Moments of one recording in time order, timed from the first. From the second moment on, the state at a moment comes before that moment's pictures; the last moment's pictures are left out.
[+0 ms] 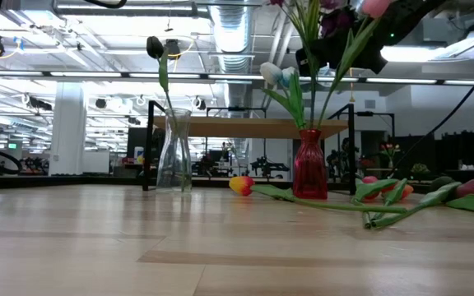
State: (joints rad) left arm -0.60 1.16 0.37 1.13 -0.25 0.45; right arm -0.75 1.43 1.04 -0.28 -1.33 -0.74
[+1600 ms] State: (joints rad) left arm -0.60 1.16 0.37 1.14 -0.25 0.43; right arm -0.71 1.30 1.04 -0.58 -0.97 -0.57
